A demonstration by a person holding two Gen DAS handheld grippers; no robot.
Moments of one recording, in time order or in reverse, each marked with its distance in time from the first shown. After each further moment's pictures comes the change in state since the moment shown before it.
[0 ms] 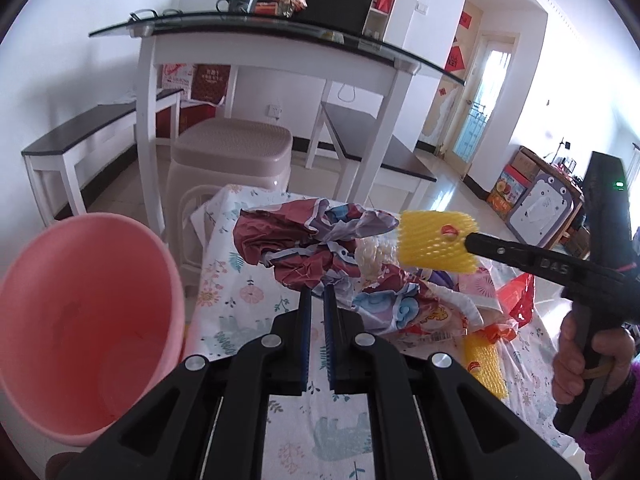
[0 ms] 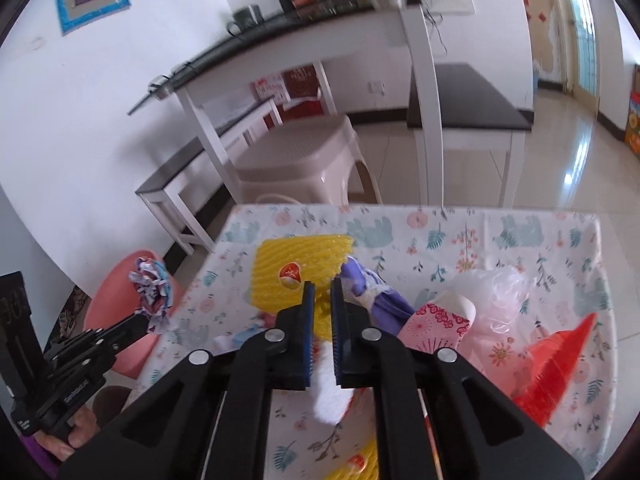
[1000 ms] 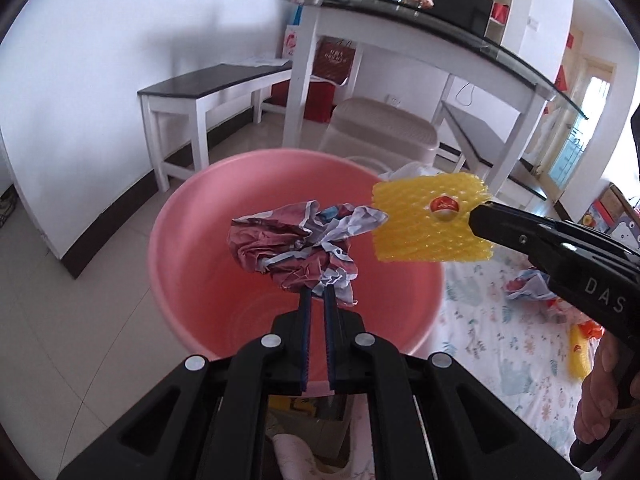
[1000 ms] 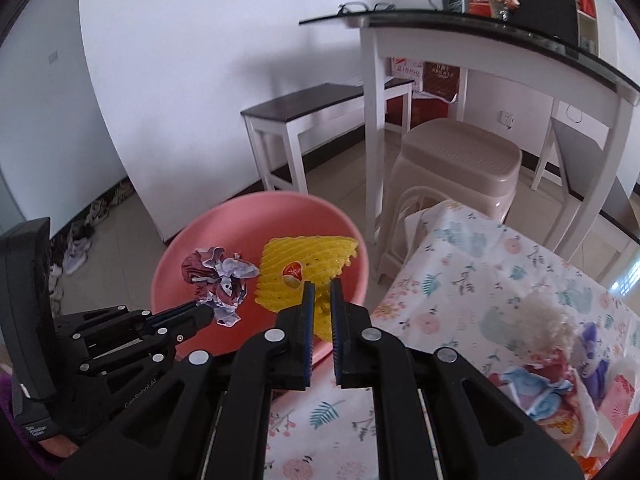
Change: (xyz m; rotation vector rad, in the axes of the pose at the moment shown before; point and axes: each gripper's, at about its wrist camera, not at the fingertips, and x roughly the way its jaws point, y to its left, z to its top) left arm -0.059 0.143 -0.045 -0.204 0.067 0.324; right arm 0.067 0.228 -0.032 -0.409 0.118 0.185
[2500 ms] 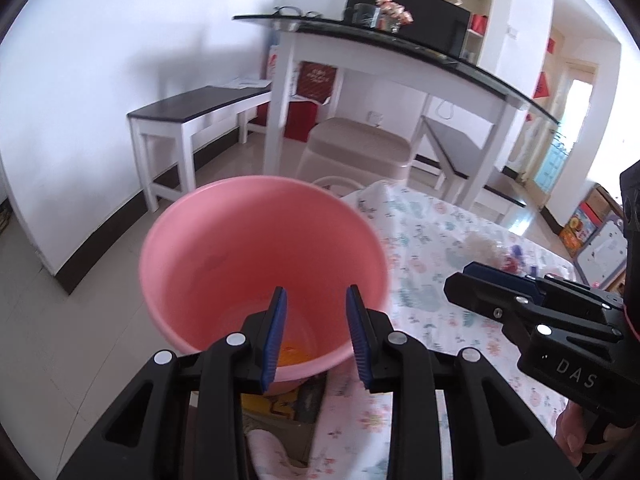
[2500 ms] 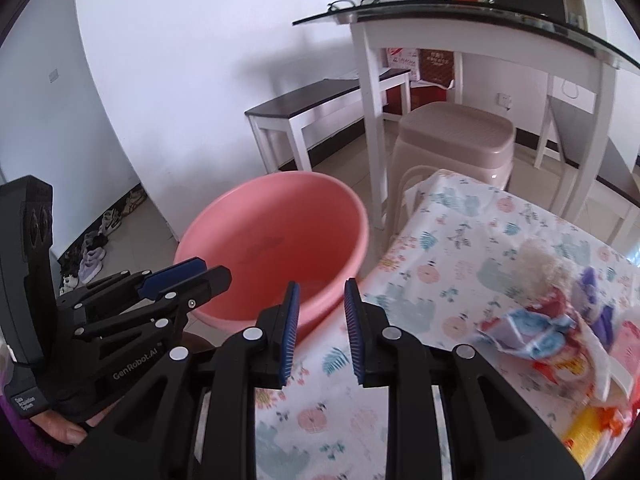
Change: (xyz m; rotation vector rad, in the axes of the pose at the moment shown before) left arm -0.037 -0.033 -0.002 0.038 -0.079 -0.056; right arm -0.043 -0.009 -0.035 0.072 -0.013 0.039
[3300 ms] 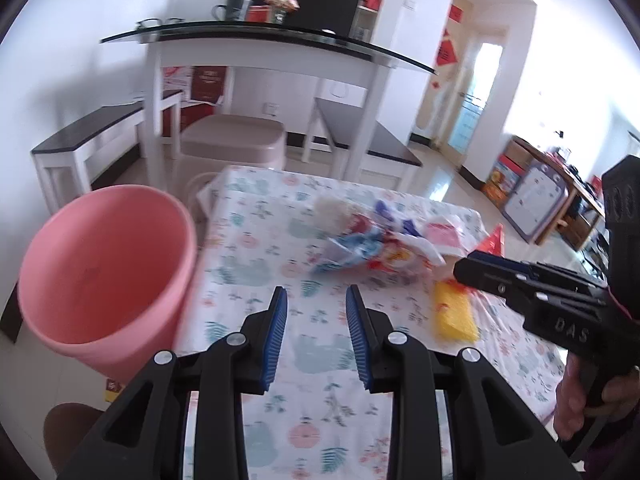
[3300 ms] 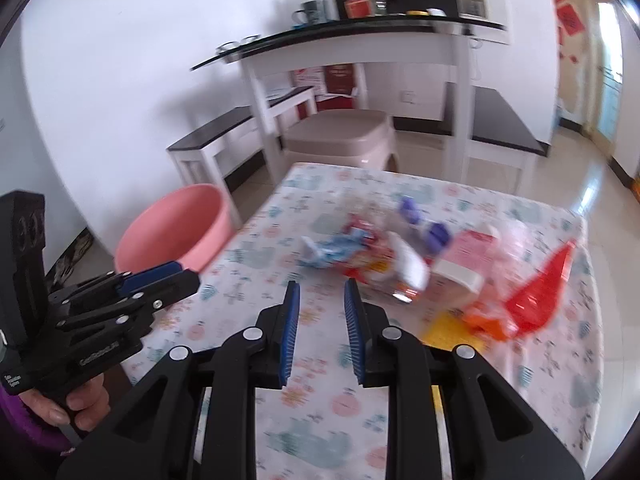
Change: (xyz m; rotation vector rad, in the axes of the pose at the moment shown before) left arm -0.006 -0.125 -0.028 0.197 0.035 -0.297; right arm -0.117 -0.099 -0.075 0.189 -0.086 -0.231
